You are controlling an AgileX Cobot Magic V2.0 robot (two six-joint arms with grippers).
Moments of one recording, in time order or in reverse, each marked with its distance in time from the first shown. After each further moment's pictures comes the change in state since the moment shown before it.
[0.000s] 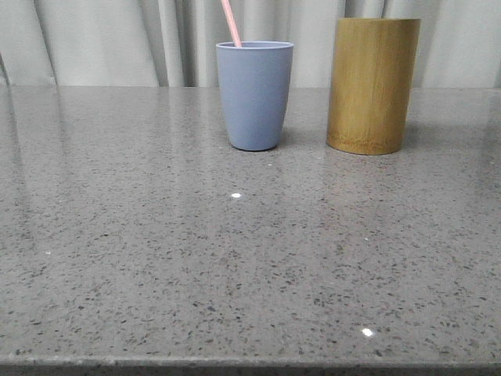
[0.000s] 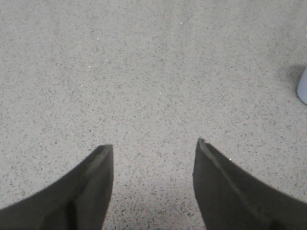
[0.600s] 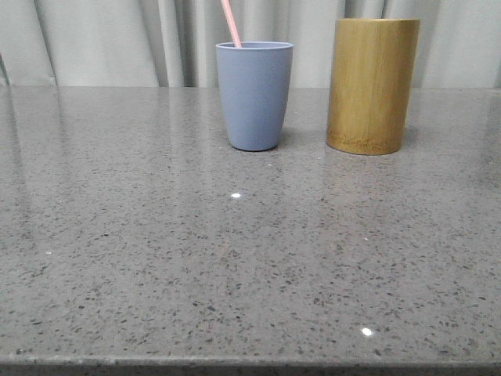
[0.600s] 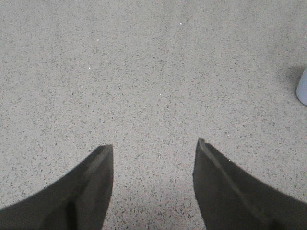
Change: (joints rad) left arm 0.000 0.000 0.000 0.000 -0.008 0.000; right arm -0.211 -0.459 0.432 0.000 -0.007 0.024
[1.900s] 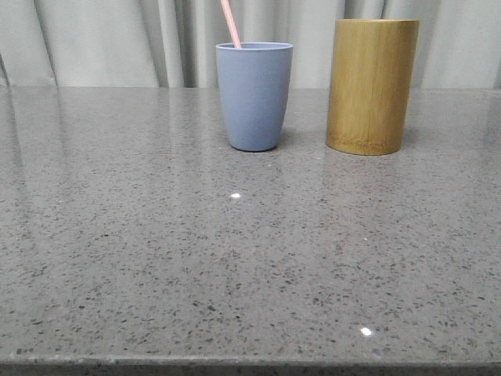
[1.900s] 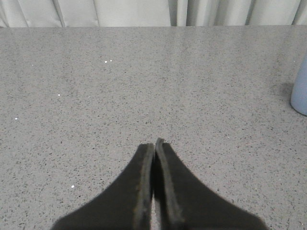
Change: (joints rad) left arm 0.000 -0.356 0.334 -0.002 -0.196 0.000; right arm -0.007 -0.555 0.455 -0.002 -0.131 0.004
